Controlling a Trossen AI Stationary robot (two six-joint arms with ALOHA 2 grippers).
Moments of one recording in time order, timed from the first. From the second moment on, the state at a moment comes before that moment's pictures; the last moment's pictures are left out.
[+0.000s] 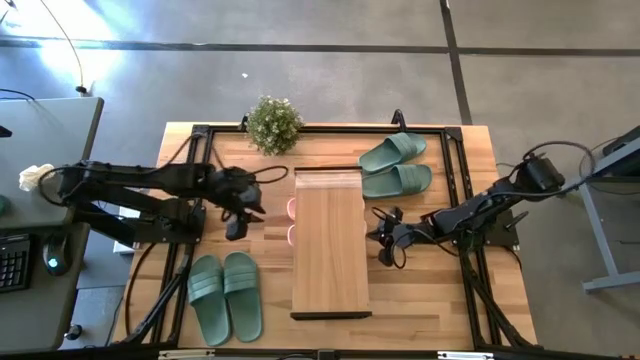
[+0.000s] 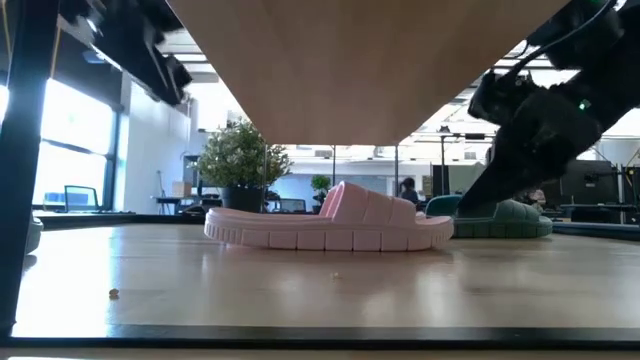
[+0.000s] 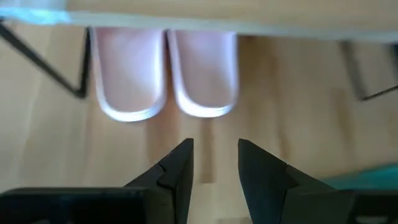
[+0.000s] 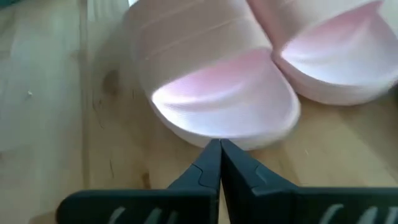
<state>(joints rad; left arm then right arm) 0.16 0.99 0.77 -0.69 0.15 -0.02 0.31 1.41 0.38 0.31 0.36 0.50</state>
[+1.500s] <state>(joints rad) -0.86 1.55 1.21 -1.24 -0.39 -0.91 0.31 0.90 0.38 0.00 0.28 0.63</state>
